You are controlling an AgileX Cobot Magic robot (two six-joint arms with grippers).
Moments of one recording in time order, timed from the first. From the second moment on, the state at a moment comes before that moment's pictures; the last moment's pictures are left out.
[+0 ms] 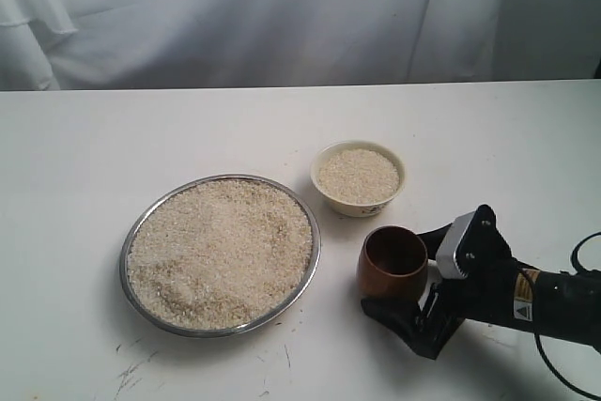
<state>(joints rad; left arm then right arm) 0.01 0.01 0.00 -0.04 0.29 0.01 0.22 2.14 -0.51 -0.92 -1.09 0.06</state>
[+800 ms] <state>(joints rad) 0.01 0.01 0.00 -0.04 0.29 0.01 0.22 2.19 -0.61 -0.95 -1.09 0.11</state>
